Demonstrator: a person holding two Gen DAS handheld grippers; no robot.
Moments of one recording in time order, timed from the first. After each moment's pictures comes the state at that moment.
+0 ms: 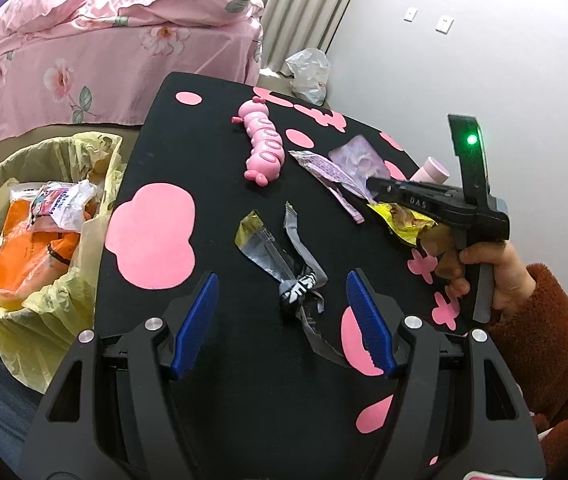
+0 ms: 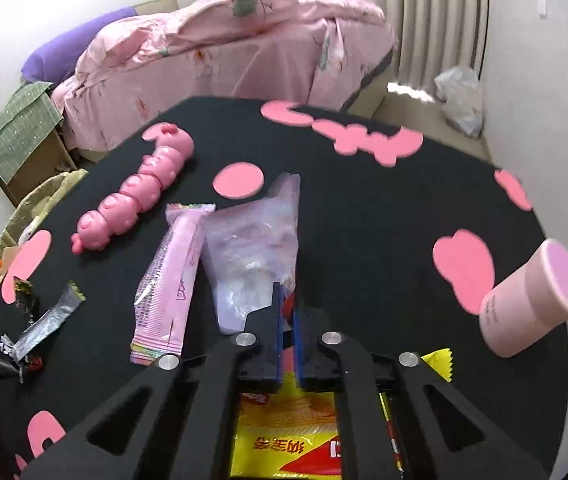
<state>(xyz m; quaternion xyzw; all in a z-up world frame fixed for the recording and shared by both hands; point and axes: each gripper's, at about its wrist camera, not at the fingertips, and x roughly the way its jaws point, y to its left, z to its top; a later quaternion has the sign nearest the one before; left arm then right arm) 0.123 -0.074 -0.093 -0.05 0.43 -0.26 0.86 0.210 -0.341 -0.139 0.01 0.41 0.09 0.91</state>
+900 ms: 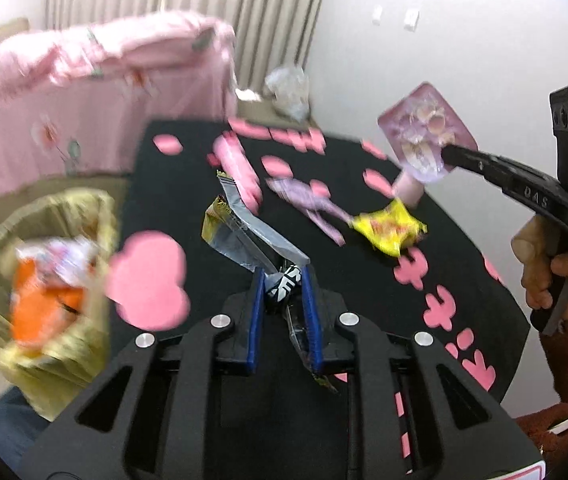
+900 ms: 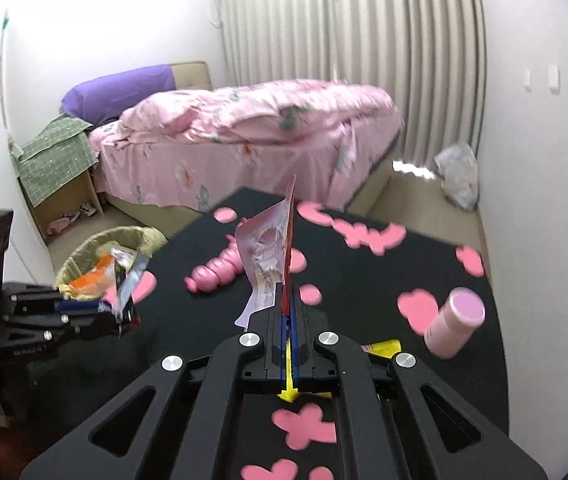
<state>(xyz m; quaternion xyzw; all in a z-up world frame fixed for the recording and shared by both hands) 0.112 -0.081 -0.061 0.01 0.36 -0.27 0.89 0.101 -0.326 -0.023 -0.01 0.28 0.12 0.95</state>
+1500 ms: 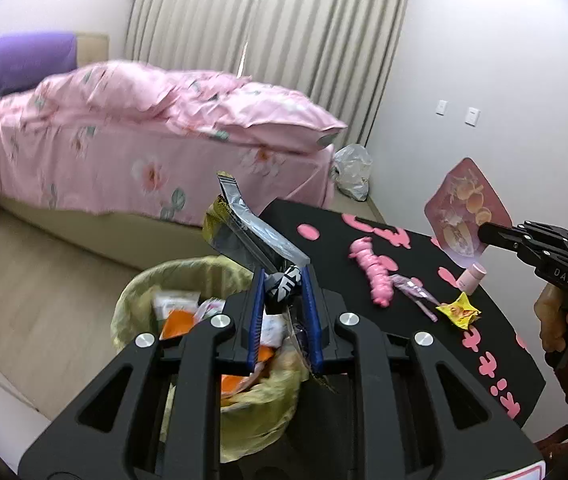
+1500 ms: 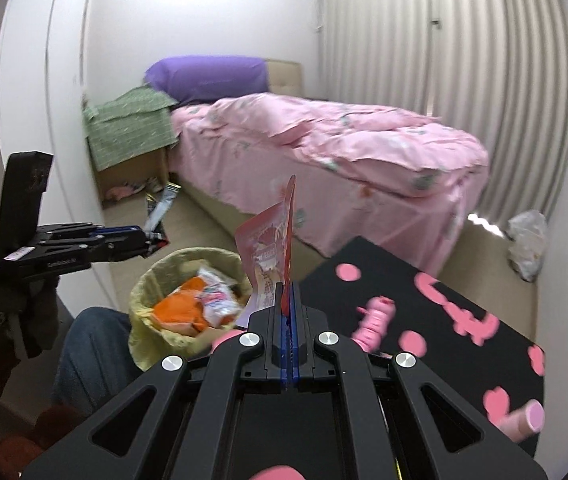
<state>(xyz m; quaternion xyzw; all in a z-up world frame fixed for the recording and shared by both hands) 0.135 0.097 -0.019 -0.08 0.28 -0.18 0.94 0.133 -0.171 0.024 -0.09 0.27 0.26 0.92</state>
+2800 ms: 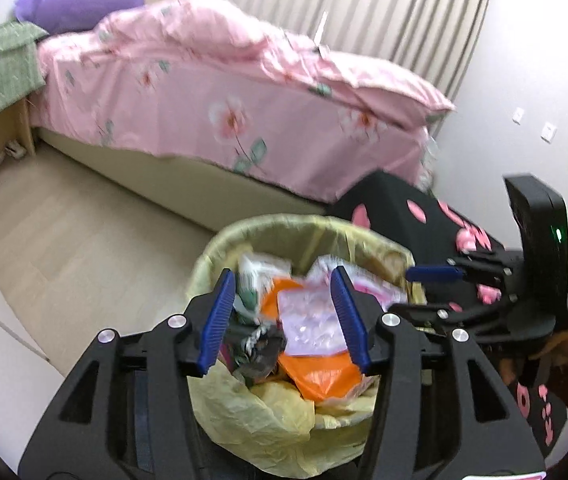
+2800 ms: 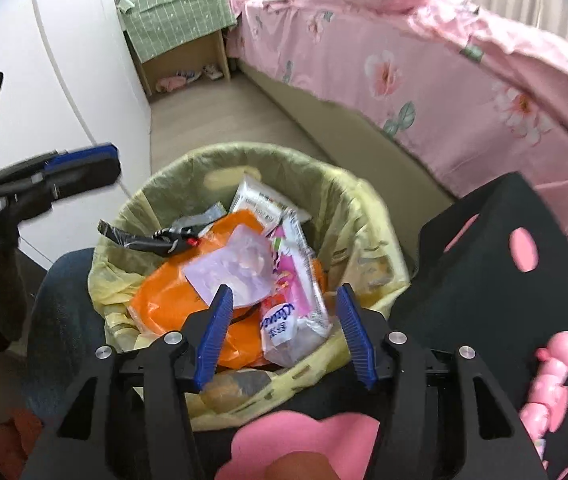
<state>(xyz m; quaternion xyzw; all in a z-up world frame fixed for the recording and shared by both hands) 0.188 0.155 -0.078 -0.11 0.34 -0.06 0.93 0.265 -0.035 -0.109 -0.16 0.44 0.35 0.81</state>
